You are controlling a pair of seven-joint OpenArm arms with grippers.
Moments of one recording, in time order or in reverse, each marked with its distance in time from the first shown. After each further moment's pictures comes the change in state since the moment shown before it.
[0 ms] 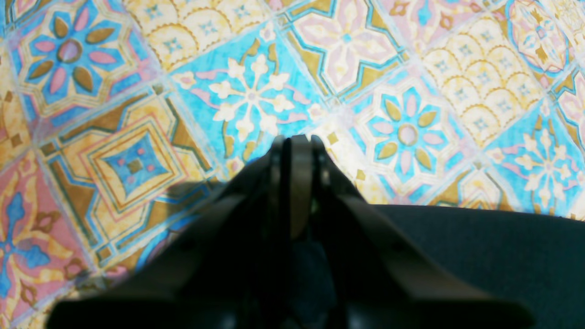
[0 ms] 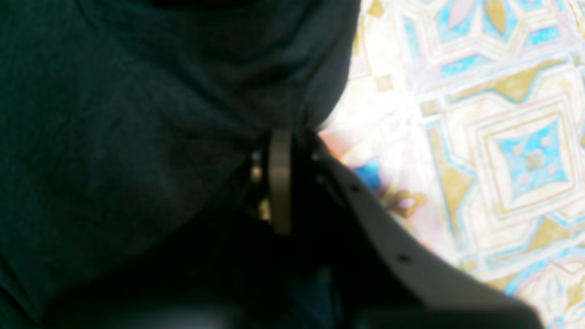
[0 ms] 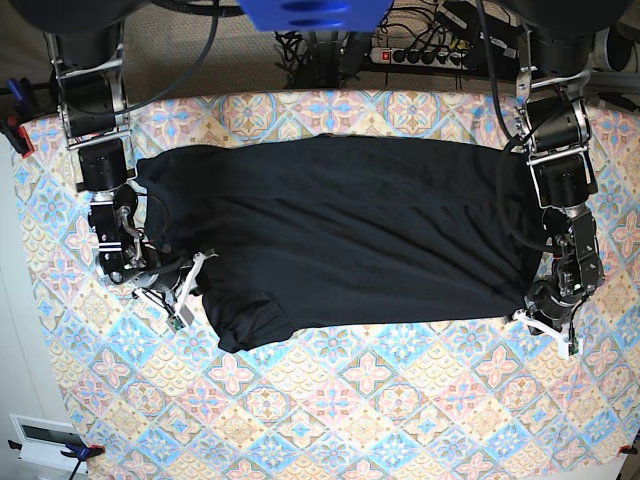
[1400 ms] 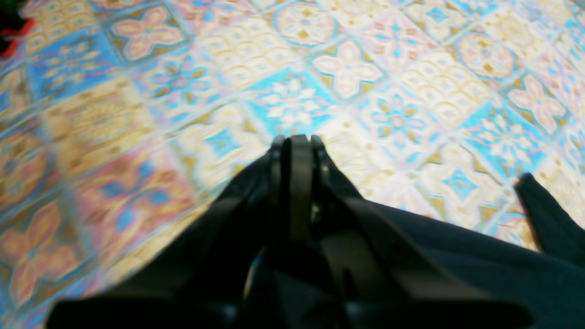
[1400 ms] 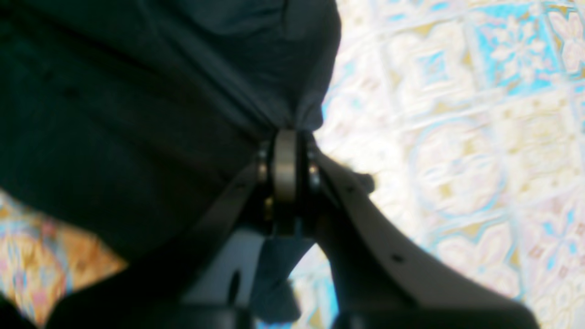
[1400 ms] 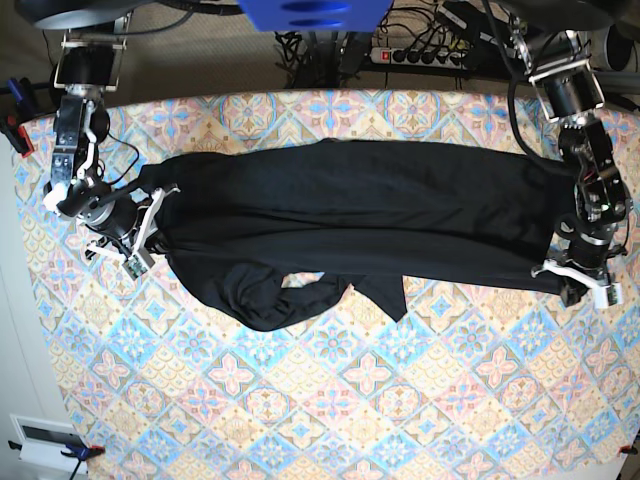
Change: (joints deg) left arm 26.5 -1.5 -13.5 36.4 -6.6 -0.8 0.5; right arm -29.9 1.5 28.8 48.7 -0.7 9.0 -18.3
